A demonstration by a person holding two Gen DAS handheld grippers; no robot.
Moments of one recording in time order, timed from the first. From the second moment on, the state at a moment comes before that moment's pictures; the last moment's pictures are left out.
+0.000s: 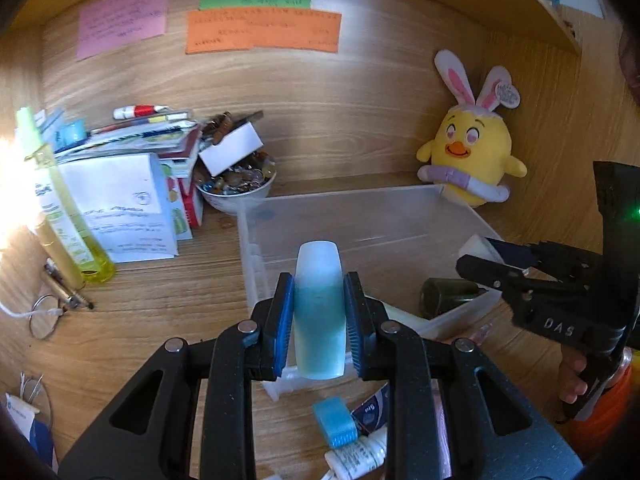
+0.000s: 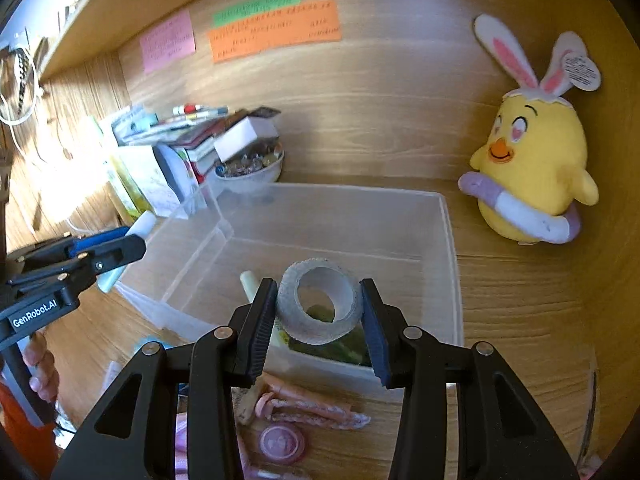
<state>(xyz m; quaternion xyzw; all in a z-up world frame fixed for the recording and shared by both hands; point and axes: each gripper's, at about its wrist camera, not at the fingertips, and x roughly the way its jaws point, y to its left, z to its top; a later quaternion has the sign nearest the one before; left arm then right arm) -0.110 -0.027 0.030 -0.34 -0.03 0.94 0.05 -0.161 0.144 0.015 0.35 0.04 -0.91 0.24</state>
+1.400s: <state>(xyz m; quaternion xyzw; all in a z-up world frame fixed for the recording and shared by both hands) -0.035 -0.037 0.014 -0.38 -0.02 0.92 0.00 -0.095 0.168 -0.002 0.35 0.09 -0.91 0.23</state>
